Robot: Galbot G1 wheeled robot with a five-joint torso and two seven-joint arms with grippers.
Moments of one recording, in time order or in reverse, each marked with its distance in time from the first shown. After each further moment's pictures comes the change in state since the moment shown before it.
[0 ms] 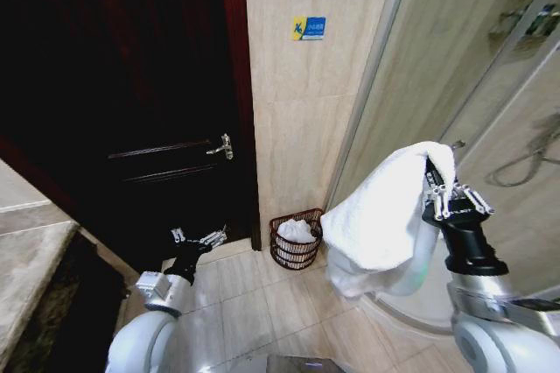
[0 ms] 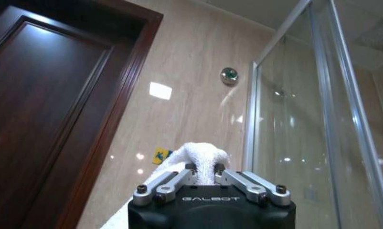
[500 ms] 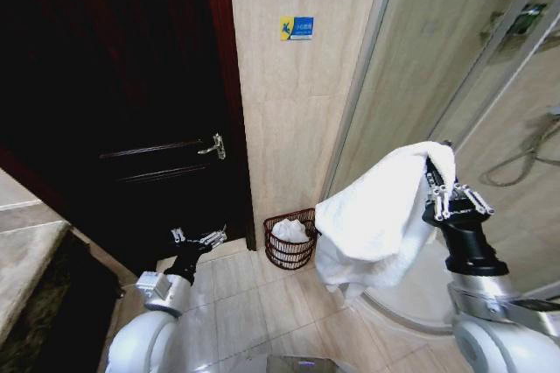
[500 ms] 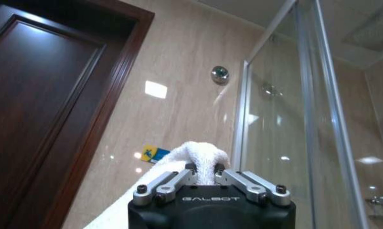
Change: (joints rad) left arm 0.000 0.000 0.000 0.000 0.000 0.000 0.000; right arm -0.005 0.000 0.002 0.000 0.001 -0.001 0.001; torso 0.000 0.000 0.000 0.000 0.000
